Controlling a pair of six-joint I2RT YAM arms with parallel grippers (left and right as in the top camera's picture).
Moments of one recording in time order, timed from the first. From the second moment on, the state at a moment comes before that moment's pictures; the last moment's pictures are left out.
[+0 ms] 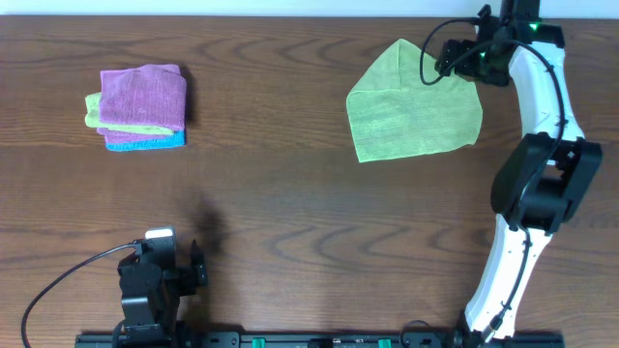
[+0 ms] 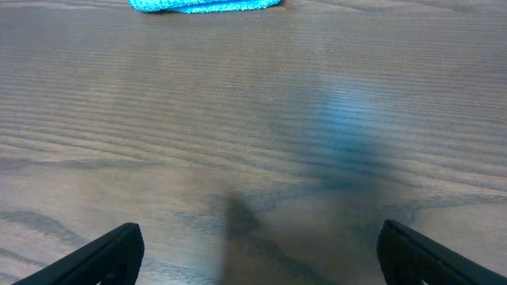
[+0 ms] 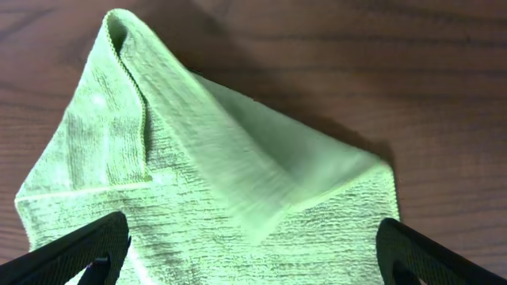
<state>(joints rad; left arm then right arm) 0.05 0.01 0.18 -0.82 -0.09 0.01 -0.14 2.37 2.17 -0.95 -0.22 0.04</state>
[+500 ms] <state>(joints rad) 0.05 0.01 0.18 -0.82 -0.09 0.01 -0.08 2.37 2.17 -0.90 -0.06 0.05</state>
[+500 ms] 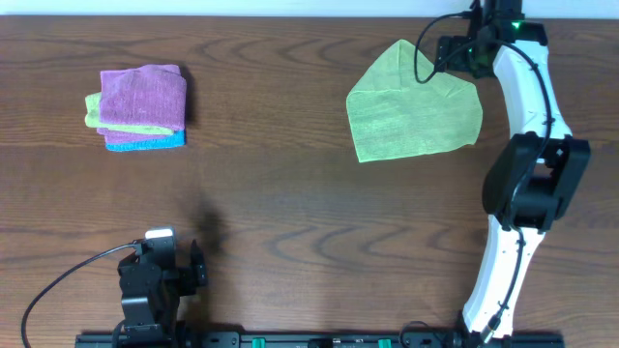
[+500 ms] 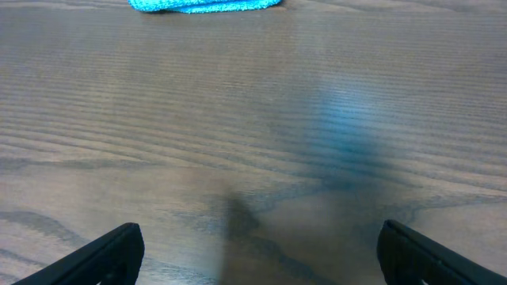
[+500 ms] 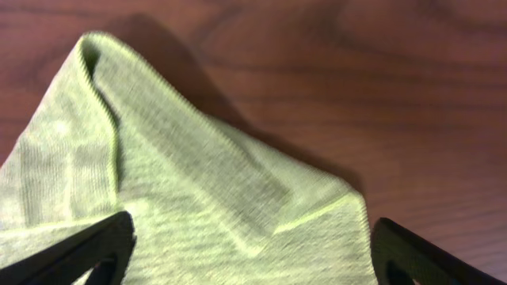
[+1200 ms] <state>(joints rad) 0.05 0.01 0.18 -0.82 -0.09 0.01 -0.09 2.51 2.17 -0.92 -0.23 0.11</state>
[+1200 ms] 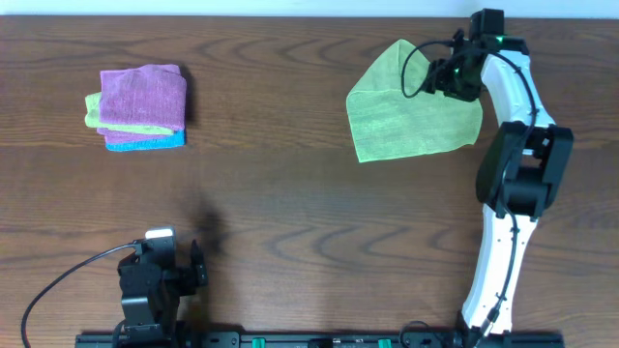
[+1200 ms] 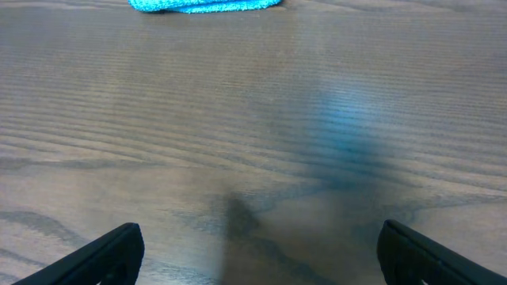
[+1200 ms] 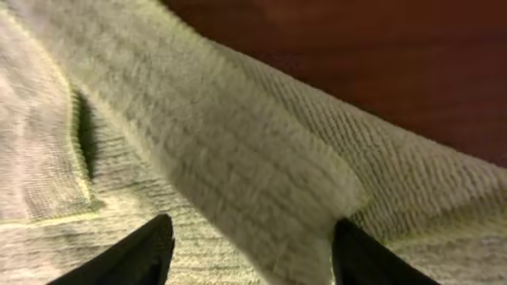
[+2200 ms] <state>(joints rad) 0.05 0.01 0.18 -0.82 -0.09 0.01 -0.09 2.51 2.17 -0.66 -0.09 0.12</state>
